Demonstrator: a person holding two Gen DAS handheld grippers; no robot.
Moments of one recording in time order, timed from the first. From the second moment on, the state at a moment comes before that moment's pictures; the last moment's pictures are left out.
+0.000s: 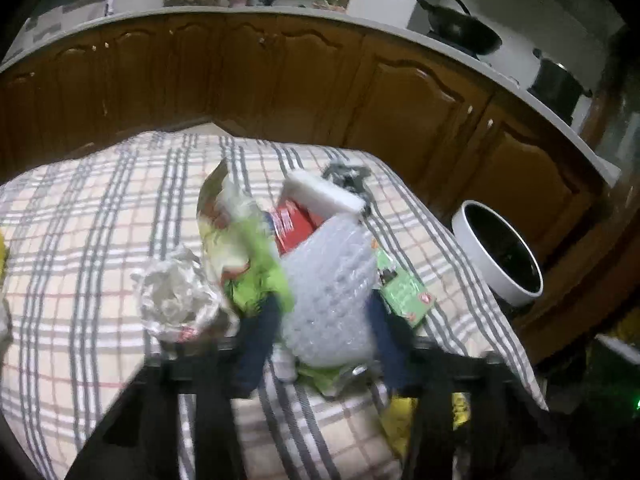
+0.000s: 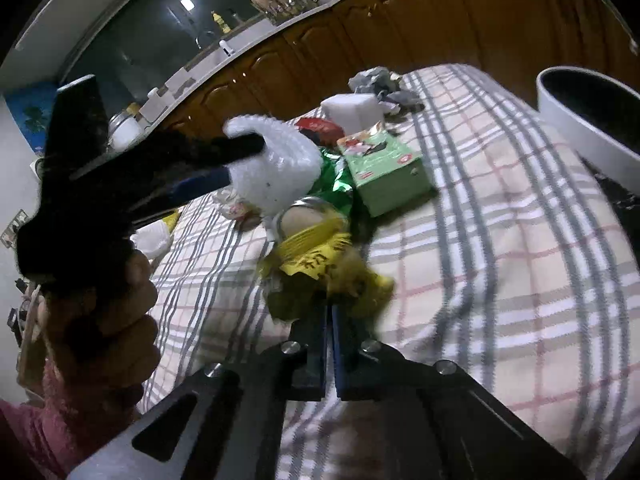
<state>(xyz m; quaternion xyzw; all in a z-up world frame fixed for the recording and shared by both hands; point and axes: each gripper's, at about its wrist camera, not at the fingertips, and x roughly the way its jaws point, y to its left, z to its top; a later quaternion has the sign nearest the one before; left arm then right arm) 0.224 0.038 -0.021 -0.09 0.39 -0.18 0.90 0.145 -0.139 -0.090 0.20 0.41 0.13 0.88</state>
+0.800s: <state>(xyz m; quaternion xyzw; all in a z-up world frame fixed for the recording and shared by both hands) 0.177 -0.007 -0.001 -0.06 0.36 -0.27 0.89 0.104 -0.239 -0.047 0.21 0.33 0.04 0.92</state>
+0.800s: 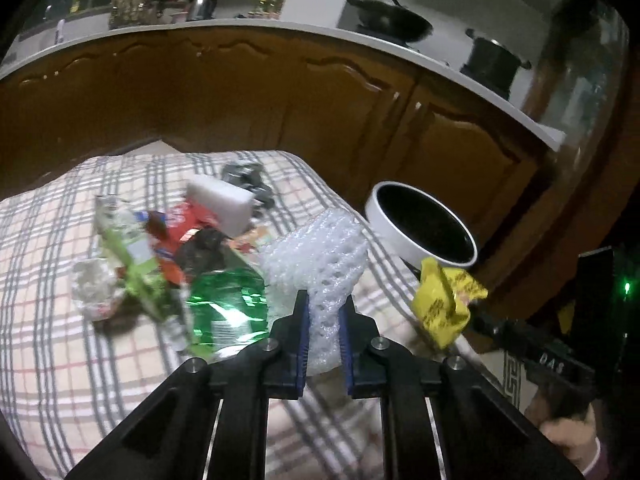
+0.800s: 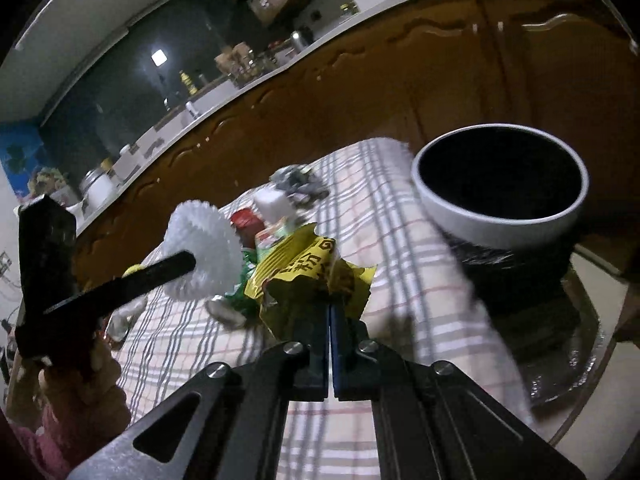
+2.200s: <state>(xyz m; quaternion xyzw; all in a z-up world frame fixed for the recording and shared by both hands) 0.311 -0.207 -0.014 0.02 0.39 -0.33 0.86 0.153 -0.398 -0.037 0.22 0.32 -0.07 0.92</state>
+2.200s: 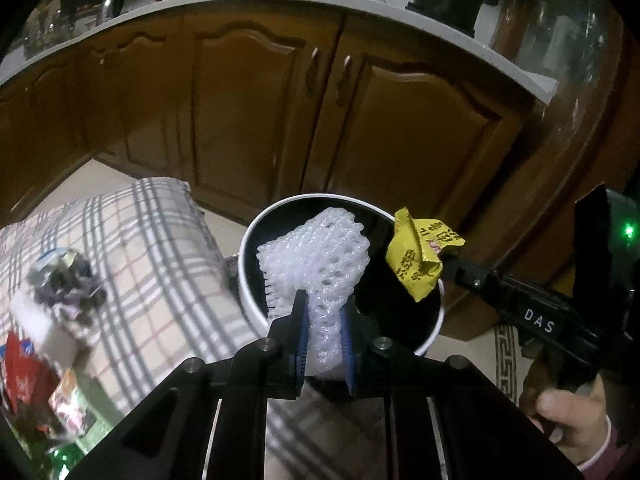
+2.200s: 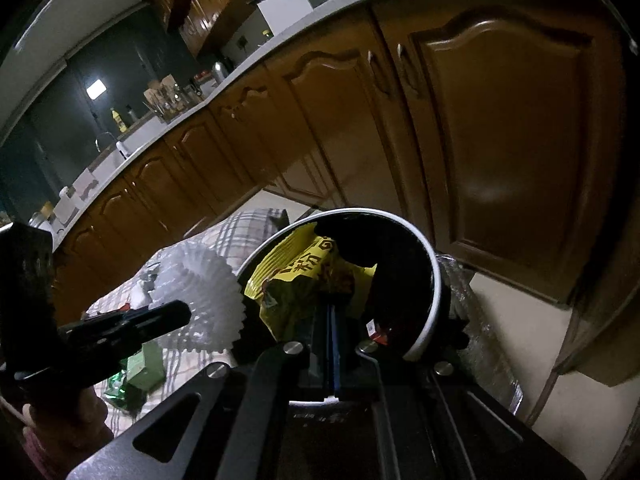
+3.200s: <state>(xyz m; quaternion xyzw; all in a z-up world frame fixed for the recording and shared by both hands) 0.288 -0.178 -0.030 -0.01 0.40 -0.31 0.86 0.137 -0.390 -0.039 0.26 0.31 -0.06 0.91</state>
